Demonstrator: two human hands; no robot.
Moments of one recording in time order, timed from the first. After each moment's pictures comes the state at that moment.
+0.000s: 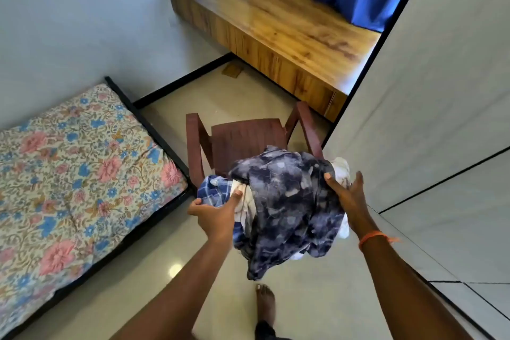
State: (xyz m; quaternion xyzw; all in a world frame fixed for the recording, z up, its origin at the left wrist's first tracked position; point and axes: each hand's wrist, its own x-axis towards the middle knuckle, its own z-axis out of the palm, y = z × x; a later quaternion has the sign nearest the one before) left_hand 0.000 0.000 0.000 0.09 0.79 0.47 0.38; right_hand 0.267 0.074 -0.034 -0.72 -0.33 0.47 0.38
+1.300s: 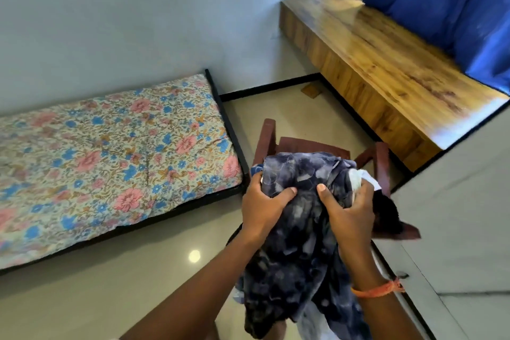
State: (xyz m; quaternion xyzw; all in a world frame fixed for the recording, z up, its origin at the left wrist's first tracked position) left_hand -0.047 -0.024 0.049 0.25 0.73 0.51 0.36; right_hand 0.103 0.025 0.064 -0.62 -0.55 0.39 0.40
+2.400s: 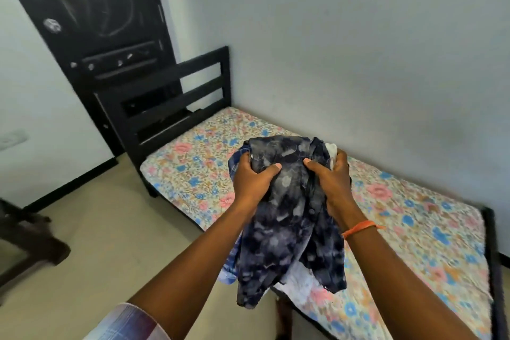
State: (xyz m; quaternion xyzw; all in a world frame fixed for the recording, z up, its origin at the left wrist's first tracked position) left_hand -0.711 -0.346 0.104 -0.08 0.74 0.67 0.00; right_hand -0.707 -0.168 0.100 -0.14 -0.67 0.71 0.13
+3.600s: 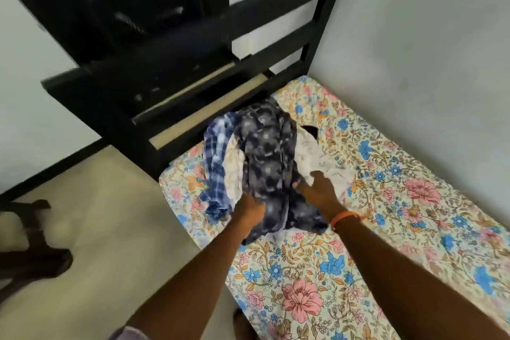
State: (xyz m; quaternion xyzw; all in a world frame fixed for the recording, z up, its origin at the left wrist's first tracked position) left_hand -1.323 -0.648 -0.181 -0.30 0.79 0.45 0.29; right_hand -1.385 -0.472 -0.177 -0.17 -0.87 0.39 -0.25
